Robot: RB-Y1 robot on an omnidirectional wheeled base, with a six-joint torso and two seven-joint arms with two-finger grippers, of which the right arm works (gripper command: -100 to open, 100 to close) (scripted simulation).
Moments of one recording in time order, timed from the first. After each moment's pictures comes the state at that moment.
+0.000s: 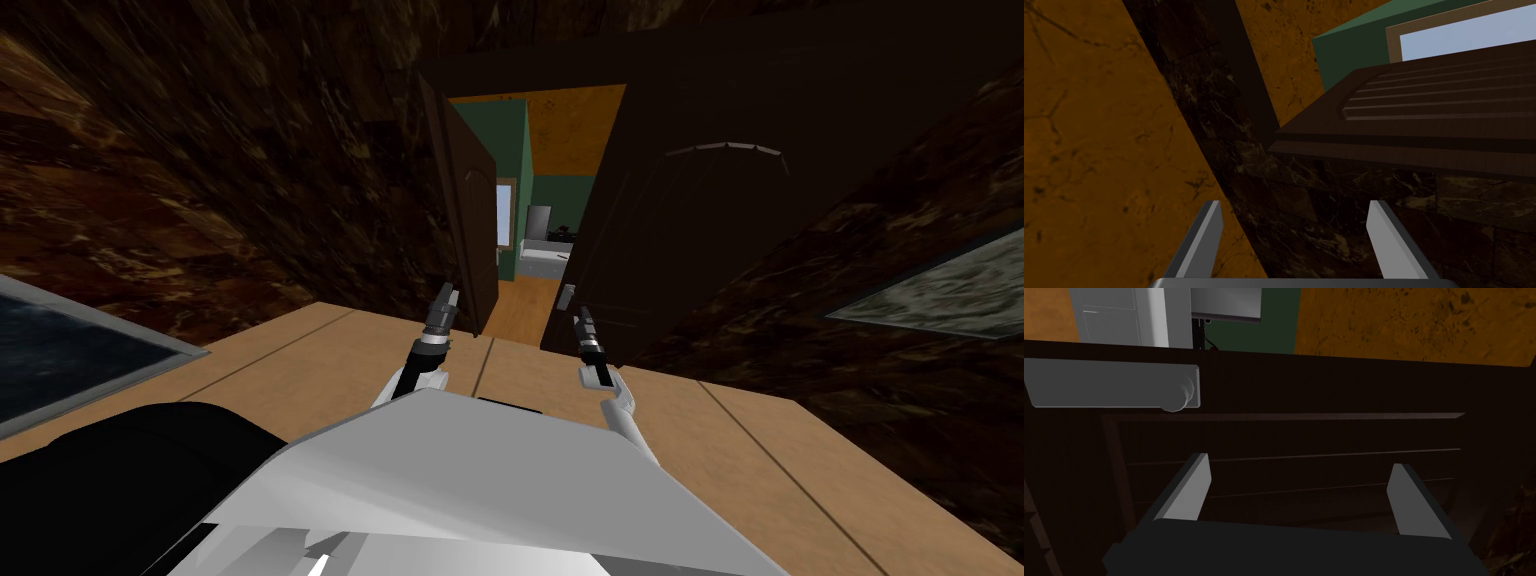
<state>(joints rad) -0.10 -0.23 -0.05 -1.24 0.06 -0.55 -0.20</state>
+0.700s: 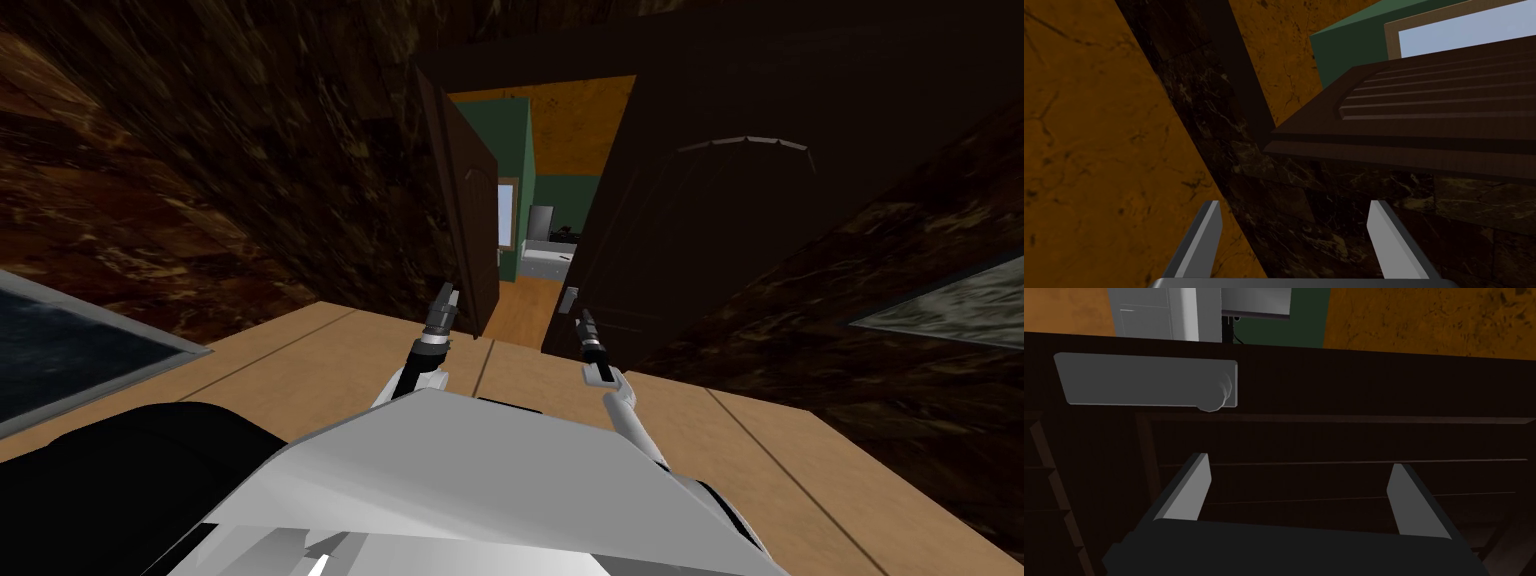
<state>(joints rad) -0.19 -0.27 -0.06 -1.05 0.05 -0.55 -0.24</state>
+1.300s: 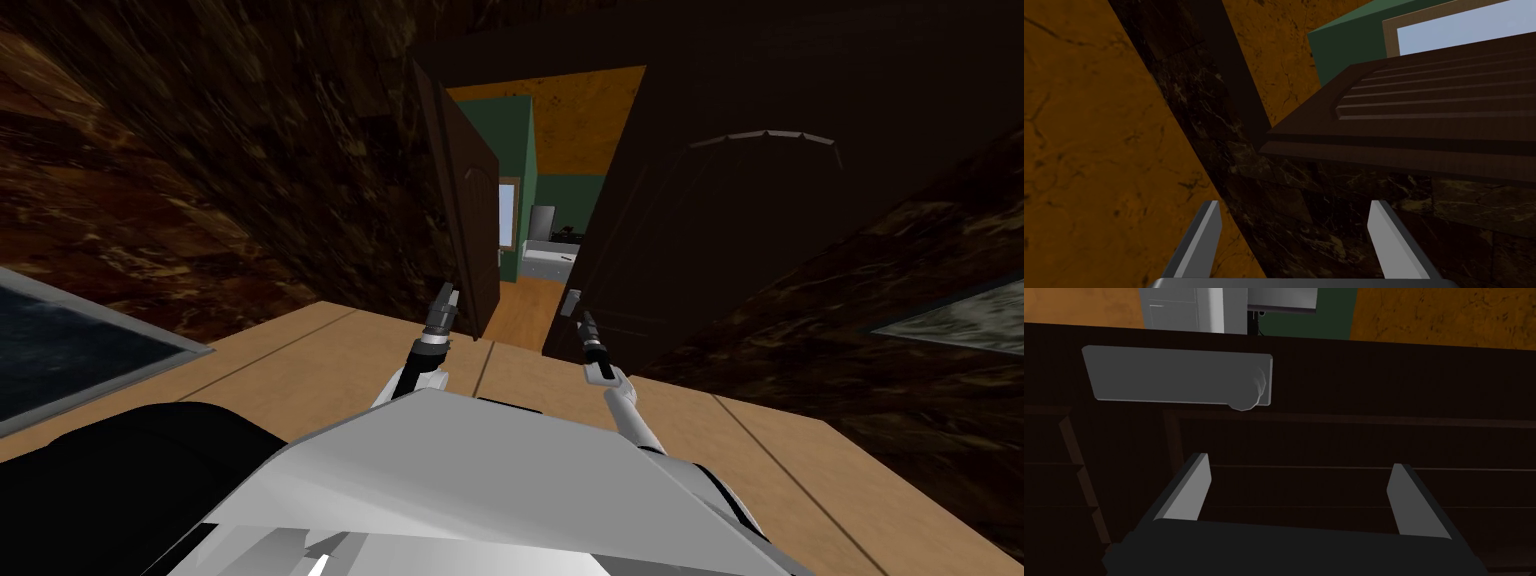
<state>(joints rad) -0.26 -0.30 -0.08 -0.90 0.05 -0.54 -0.28</state>
